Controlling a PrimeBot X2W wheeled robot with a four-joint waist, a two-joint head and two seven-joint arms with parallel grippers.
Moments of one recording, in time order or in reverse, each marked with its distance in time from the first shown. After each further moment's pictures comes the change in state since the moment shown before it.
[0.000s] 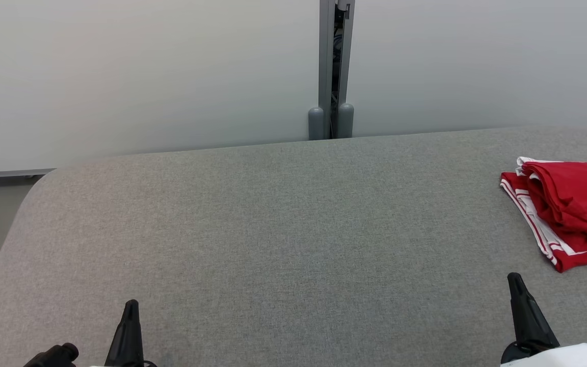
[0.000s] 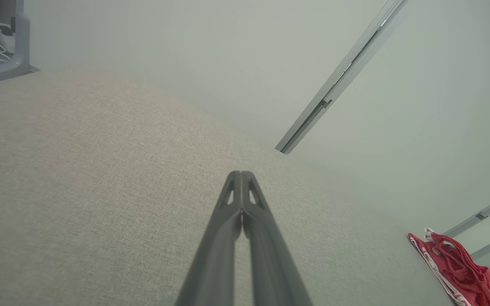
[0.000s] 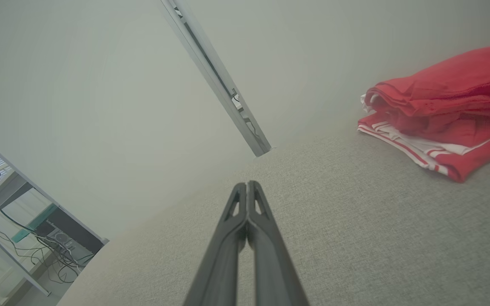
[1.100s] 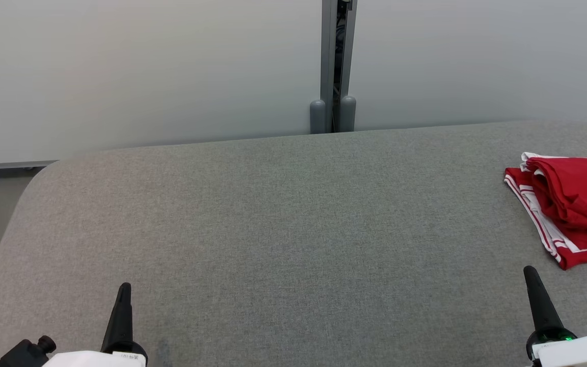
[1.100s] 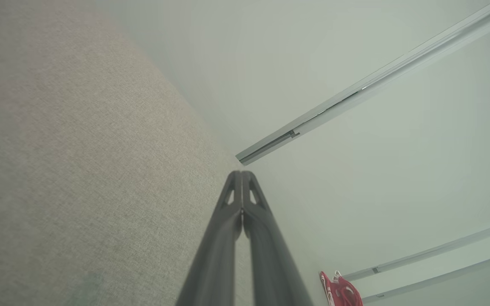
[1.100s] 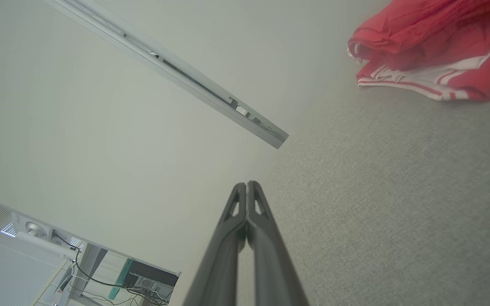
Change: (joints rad) left arm -0.041 0.001 0.034 -0.022 -0.411 -0.049 0.095; right arm -0.020 -0.010 -0.049 -0.011 0.433 0.000 0.105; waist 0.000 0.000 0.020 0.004
